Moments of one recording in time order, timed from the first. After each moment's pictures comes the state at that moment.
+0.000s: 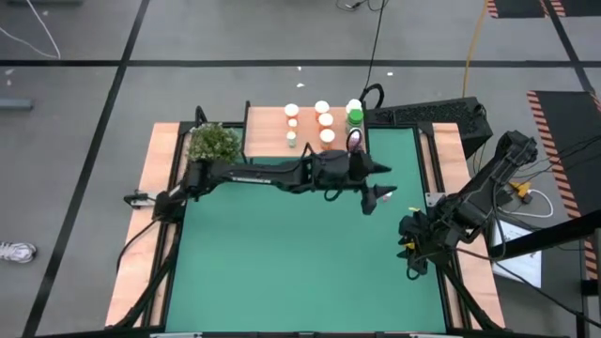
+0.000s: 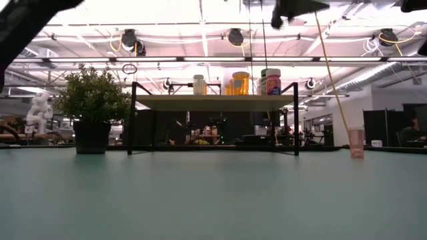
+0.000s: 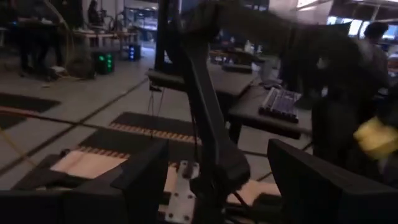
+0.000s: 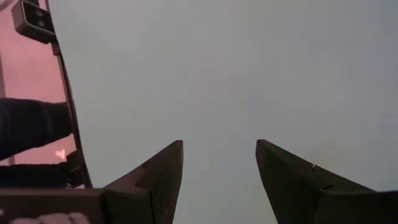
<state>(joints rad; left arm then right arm) 0.00 2.20 2.05 0.06 -0.03 -0.17 0.83 0.92 0.72 -0.89 0.24 1.19</state>
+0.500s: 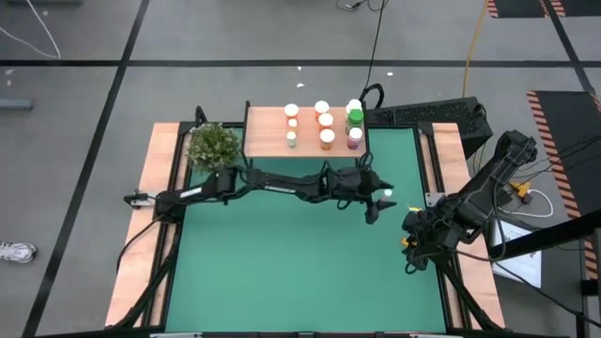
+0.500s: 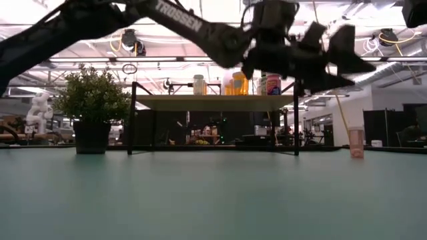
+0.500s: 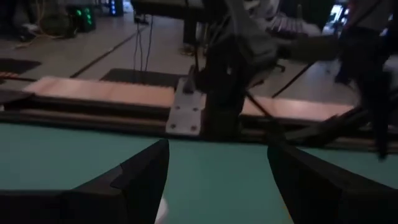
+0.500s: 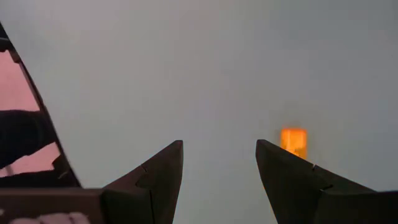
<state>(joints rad) 0.05 2.51 2.05 0.32 0.10 -0.10 0.84 0.92 0.72 -1.00 0.19 1.39</state>
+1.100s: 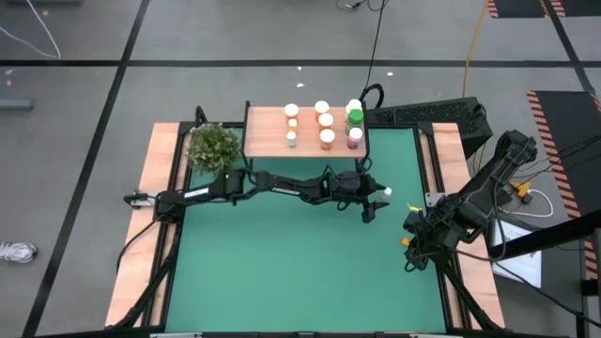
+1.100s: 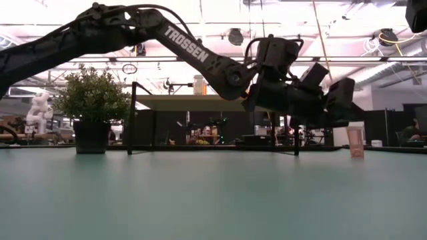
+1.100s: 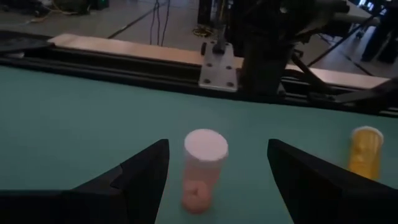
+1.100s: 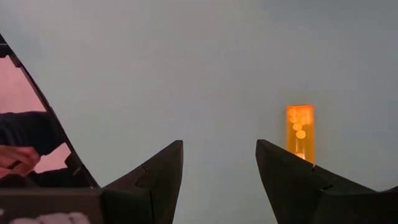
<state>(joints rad) 0.08 2.65 2.05 0.37 0.08 -0.06 0.84 0.92 0.72 -1.01 0.13 1.49</state>
